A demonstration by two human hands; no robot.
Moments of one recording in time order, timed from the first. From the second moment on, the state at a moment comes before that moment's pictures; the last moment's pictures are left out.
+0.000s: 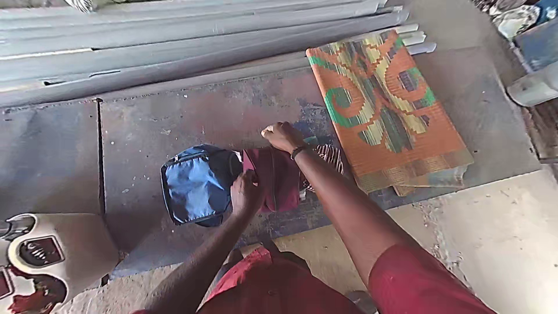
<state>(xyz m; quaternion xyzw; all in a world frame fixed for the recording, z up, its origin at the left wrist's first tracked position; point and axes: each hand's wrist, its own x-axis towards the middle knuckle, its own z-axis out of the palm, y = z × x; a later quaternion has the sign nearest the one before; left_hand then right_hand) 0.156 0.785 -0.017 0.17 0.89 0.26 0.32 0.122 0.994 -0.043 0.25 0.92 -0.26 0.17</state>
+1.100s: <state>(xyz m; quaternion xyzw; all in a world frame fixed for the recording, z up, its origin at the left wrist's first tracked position) 0.171 0.755 -0.037 0.23 0.85 0.33 0.34 0.085 0.958 -0.066 0.15 0.92 -0.05 0.35</state>
